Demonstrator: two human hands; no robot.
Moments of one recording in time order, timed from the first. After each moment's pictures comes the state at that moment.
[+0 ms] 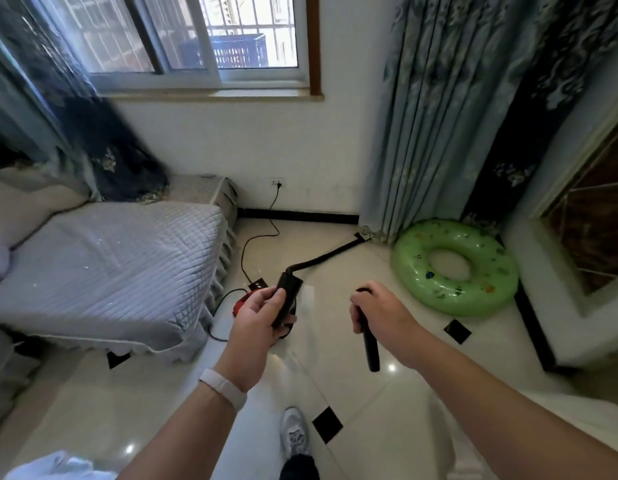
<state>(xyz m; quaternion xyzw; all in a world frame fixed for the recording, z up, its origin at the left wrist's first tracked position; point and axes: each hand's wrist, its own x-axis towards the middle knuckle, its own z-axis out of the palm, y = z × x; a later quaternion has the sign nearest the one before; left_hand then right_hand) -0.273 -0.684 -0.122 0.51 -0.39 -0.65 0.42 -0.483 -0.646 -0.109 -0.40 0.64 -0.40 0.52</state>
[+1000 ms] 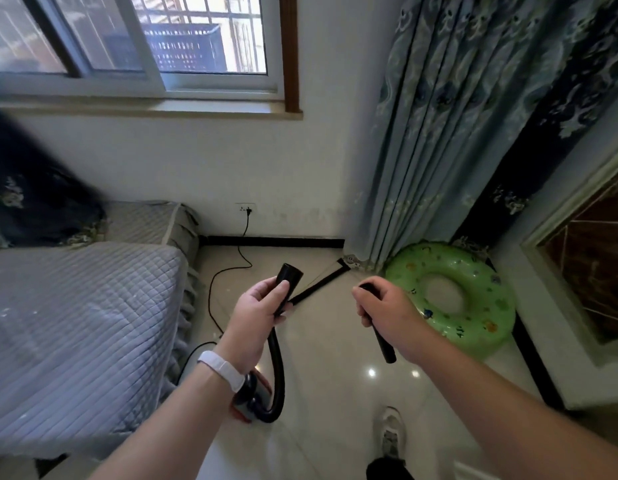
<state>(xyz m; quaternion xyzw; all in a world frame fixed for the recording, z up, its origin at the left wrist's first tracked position) -0.332 -1.042 -0.129 0.48 -0.44 -0.67 0.35 -0.542 -0.968 -0.120 -0.39 0.69 -0.44 0.42</state>
